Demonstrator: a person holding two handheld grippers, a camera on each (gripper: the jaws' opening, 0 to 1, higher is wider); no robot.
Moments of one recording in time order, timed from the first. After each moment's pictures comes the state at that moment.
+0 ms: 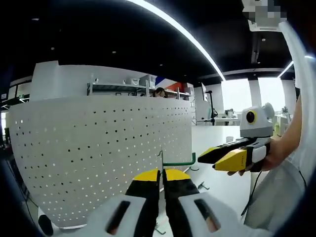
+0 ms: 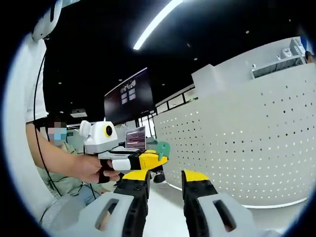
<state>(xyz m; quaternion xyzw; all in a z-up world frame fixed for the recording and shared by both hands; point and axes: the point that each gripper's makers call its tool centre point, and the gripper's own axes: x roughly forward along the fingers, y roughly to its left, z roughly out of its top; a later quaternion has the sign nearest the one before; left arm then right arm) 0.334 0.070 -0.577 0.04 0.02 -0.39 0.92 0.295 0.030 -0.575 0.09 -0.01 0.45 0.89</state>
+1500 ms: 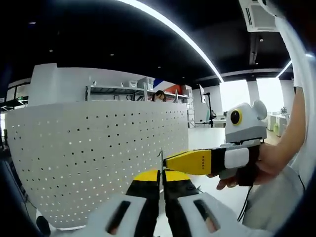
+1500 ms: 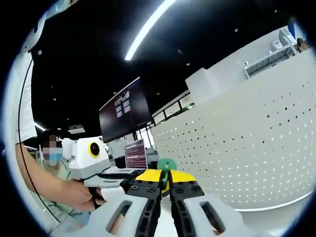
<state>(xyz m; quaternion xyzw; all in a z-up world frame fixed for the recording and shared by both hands) 0.326 0.053 -0.569 0.03 0.01 -0.39 0.92 0.319 0.054 -0.555 0.16 -0.01 0.43 0.89</state>
